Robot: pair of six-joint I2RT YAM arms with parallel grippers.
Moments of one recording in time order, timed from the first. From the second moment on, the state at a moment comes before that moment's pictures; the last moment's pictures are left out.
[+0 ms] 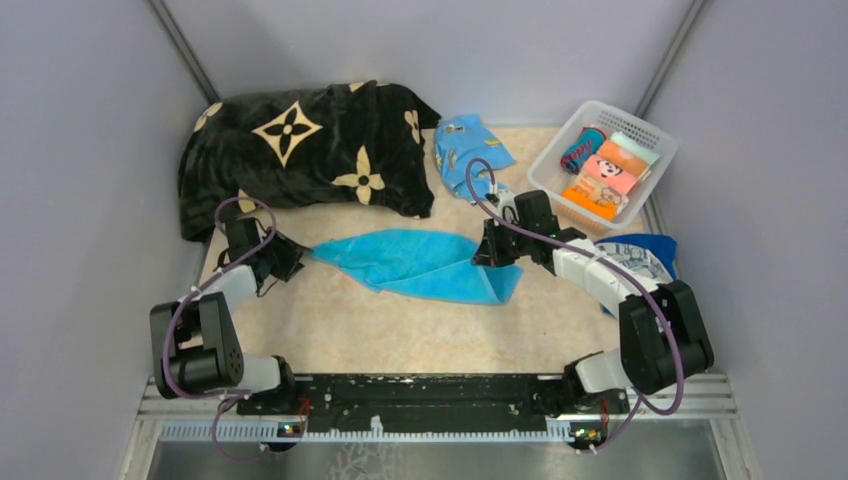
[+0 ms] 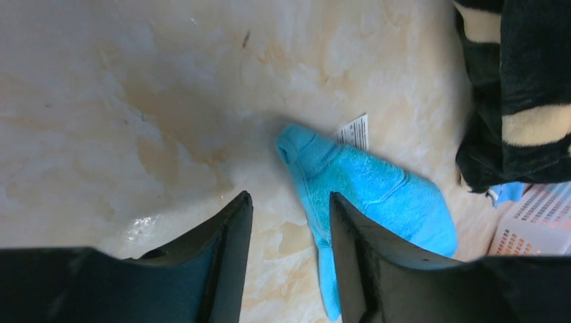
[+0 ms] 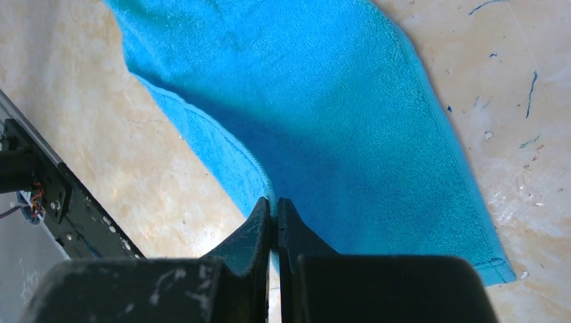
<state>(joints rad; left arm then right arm) 0.20 1.36 0.56 -0.02 0.26 -0.78 0.37 1.39 0.80 -0.23 -0.48 0.20</state>
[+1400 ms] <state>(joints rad) 0.22 1.33 0.82 -0.02 0.21 -0.77 0.37 1.19 0.91 -0.34 -0.25 0.17</state>
